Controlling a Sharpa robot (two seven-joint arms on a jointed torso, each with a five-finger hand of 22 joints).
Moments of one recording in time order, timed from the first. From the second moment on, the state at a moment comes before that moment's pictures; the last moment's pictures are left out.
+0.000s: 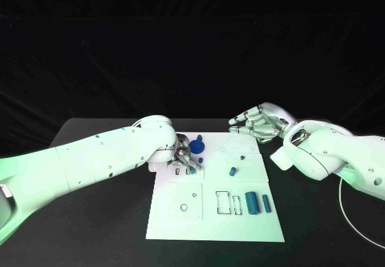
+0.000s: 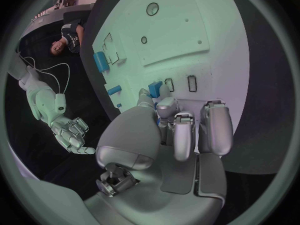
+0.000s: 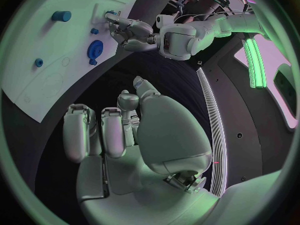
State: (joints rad) left arm 1.30 -0.48 -0.03 1.30 -1.06 0.29 -0.68; left_hand 1.29 0.19 -0.25 0.21 0.05 0.91 0.04 0.65 0.54 1.26 -0.03 1.13 1.02 1.47 -0.08 1.57 1.31 0.07 1.46 0.02 1.38 1.30; right arm 1.29 -0.97 -0.02 1.70 -0.77 -0.40 -0.05; right_hand 1.38 -0.03 0.08 0.11 0.30 1.02 0.14 0.07 0.07 1.28 0.05 0.94 1.07 1.47 -0.02 1.40 1.31 0.05 1.39 0.08 1.44 1.30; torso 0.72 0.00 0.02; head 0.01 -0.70
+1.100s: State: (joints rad) left arm 1.30 -0.57 -0.03 1.39 -1.02 0.20 -0.67; left_hand 1.21 -0.08 0.52 0.21 0.13 0.87 0.06 0.65 0.62 1.28 -0.02 1.09 1.01 1.47 -0.08 1.57 1.31 0.07 1.47 0.02 1.39 1.31; right arm 1.29 -0.97 -0.02 1.70 -0.77 -0.39 -0.05; right_hand 1.38 -0.03 0.08 0.12 0.31 1.02 0.14 0.07 0.07 1.28 0.05 0.94 1.06 1.47 -0.02 1.40 1.31 0.06 1.39 0.08 1.43 1.29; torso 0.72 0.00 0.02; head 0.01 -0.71
